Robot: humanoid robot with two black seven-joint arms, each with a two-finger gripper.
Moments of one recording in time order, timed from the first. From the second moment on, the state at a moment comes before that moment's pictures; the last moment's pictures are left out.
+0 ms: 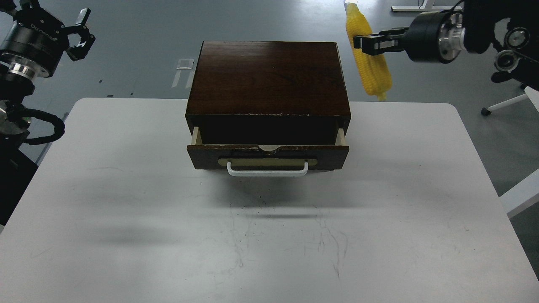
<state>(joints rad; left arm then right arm) -0.96 0.60 -0.50 -0.59 -0.19 -0.49 -0.49 1.59 -0.62 0.01 1.21 -1.36 0.40 0.11</state>
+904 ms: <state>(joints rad) -0.96 0.65 -0.50 -0.60 -0.19 -0.49 -0.49 1.57 -0.35 -0.12 1.32 -1.97 0.29 0.22</state>
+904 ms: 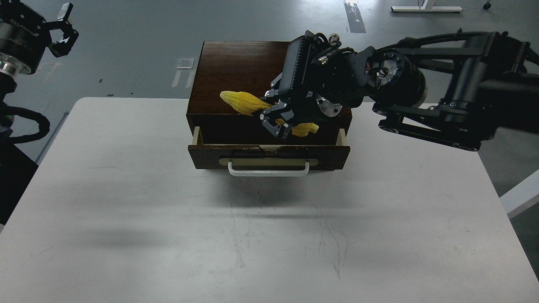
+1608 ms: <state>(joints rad) -0.96 0.67 -0.50 -0.60 -0.19 -0.49 -0.49 1.54 -0.33 -0.11 1.30 -1.95 0.29 0.22</state>
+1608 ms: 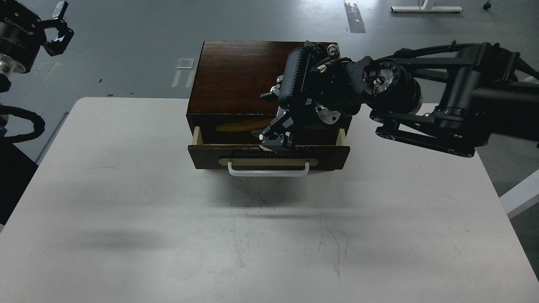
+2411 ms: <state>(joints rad) -0.97 0.64 -0.50 -0.59 -0.19 -0.49 -0.49 1.53 -0.63 0.21 0.94 -0.86 0.29 0.19</state>
